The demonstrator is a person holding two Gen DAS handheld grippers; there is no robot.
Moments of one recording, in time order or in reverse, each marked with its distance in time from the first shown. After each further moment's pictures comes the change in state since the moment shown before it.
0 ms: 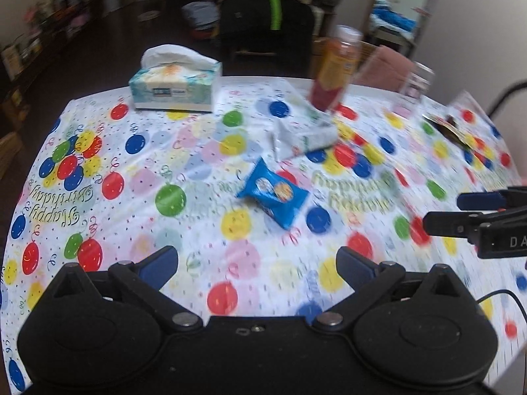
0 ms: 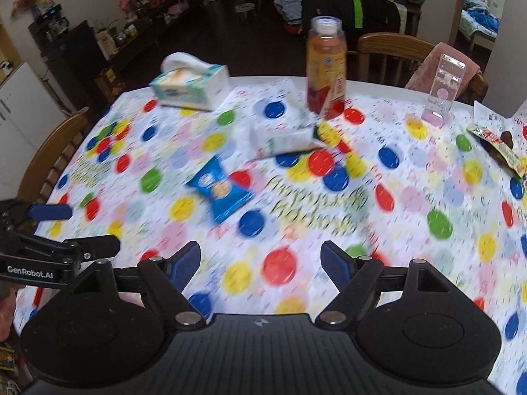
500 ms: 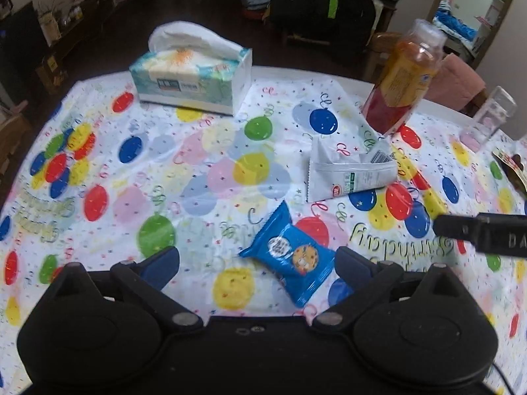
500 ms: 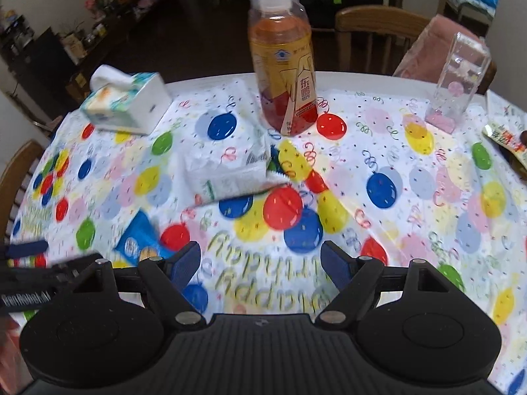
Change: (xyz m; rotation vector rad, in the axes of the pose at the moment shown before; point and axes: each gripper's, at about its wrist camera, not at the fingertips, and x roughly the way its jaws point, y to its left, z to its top) left arm 0.102 -0.016 0.065 -0.143 0.079 0.135; right arm 0.110 -0.063 0.081 0.098 0.070 -0.015
